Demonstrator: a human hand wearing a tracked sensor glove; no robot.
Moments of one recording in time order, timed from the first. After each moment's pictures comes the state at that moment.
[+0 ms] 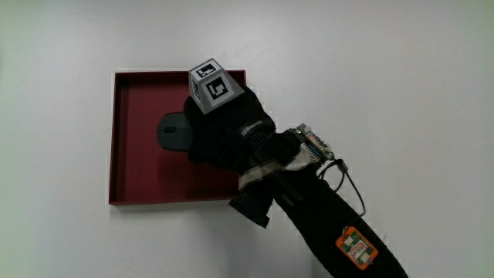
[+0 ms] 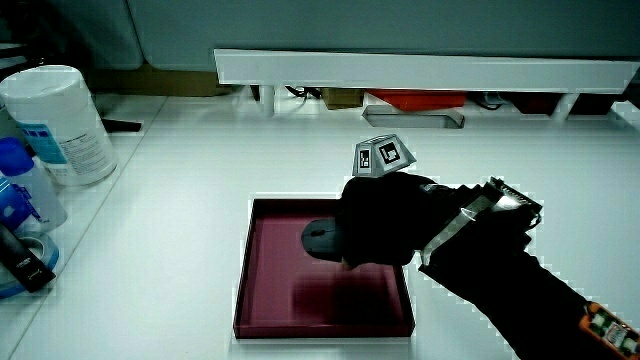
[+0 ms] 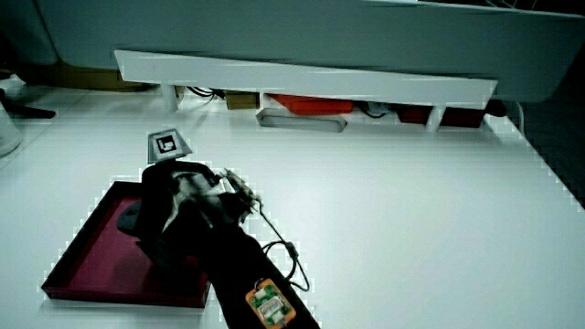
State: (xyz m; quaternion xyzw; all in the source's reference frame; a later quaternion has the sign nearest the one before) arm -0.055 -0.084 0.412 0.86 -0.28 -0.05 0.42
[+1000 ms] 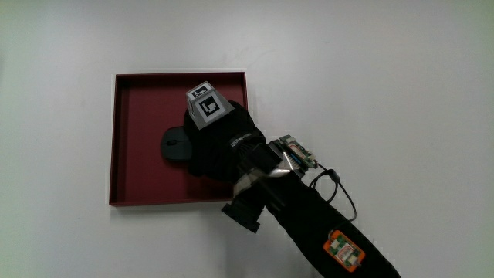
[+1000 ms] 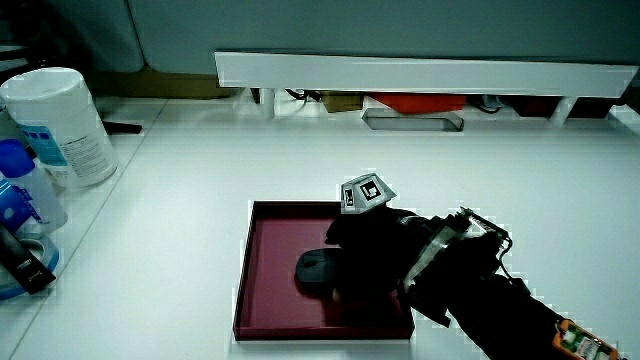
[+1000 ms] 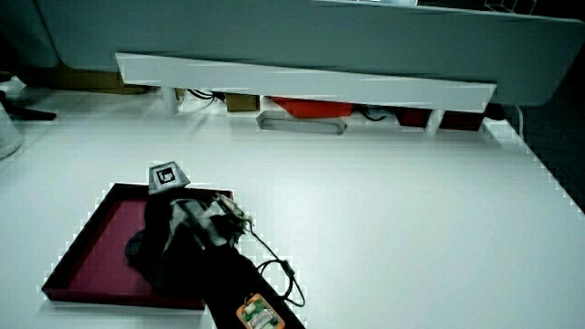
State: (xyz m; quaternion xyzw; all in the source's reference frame) arm -0.070 -0.067 0.470 0.82 -0.26 -0.11 0.50
